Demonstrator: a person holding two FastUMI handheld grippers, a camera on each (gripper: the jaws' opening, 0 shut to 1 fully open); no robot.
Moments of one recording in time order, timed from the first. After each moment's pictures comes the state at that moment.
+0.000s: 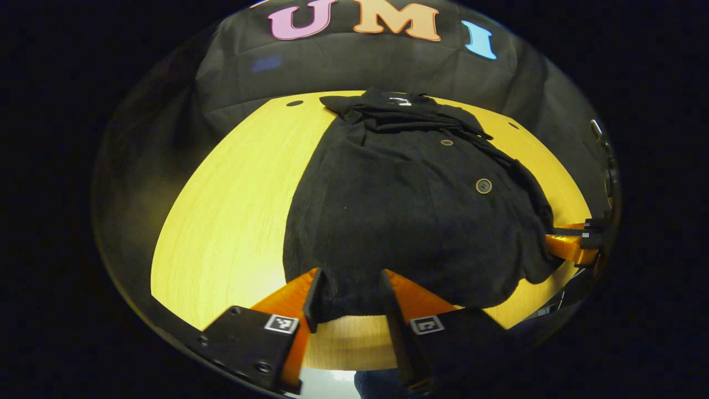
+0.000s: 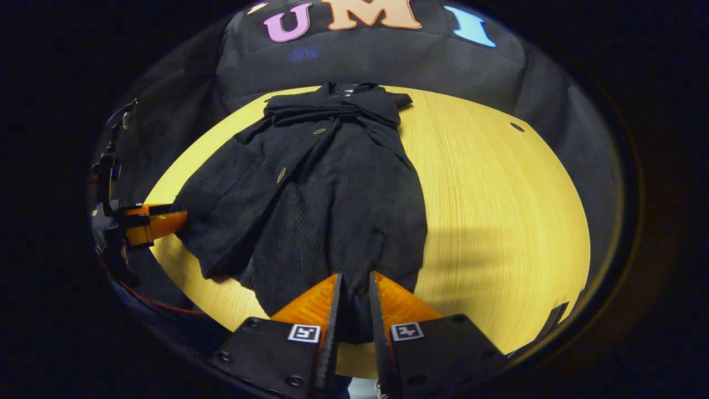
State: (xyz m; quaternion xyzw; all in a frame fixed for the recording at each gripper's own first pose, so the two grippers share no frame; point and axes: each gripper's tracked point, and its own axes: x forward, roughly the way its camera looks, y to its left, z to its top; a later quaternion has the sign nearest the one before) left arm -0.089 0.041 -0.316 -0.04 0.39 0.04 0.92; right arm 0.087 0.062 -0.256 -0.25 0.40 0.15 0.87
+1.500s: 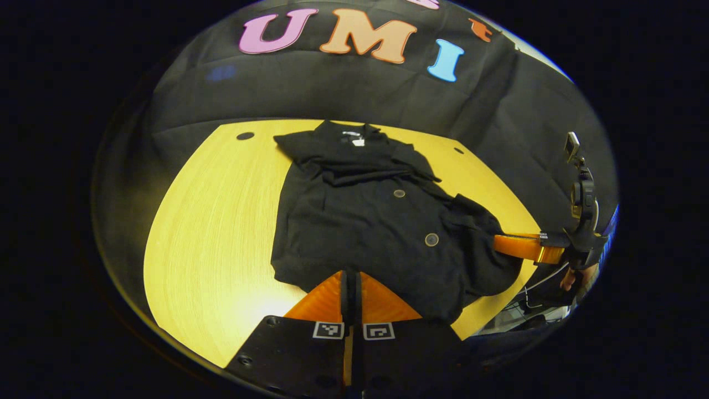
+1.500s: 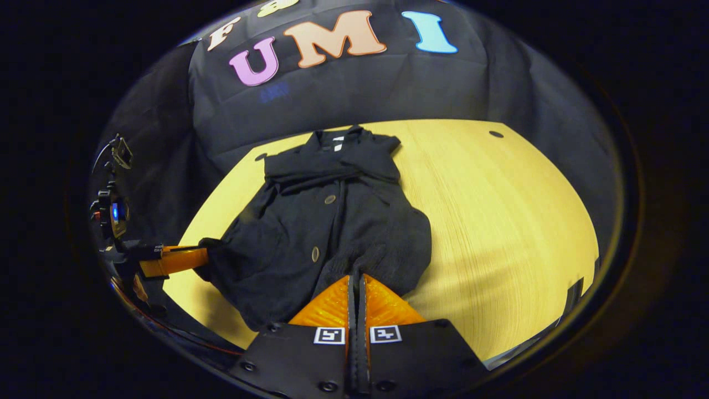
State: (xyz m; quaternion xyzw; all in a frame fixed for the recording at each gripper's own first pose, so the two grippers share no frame) left arm -0.034 0.041 -0.225 -0.07 0.33 -0.12 0.93; right arm 0.095 0.147 -0.187 -0.12 0.33 0.12 0.93
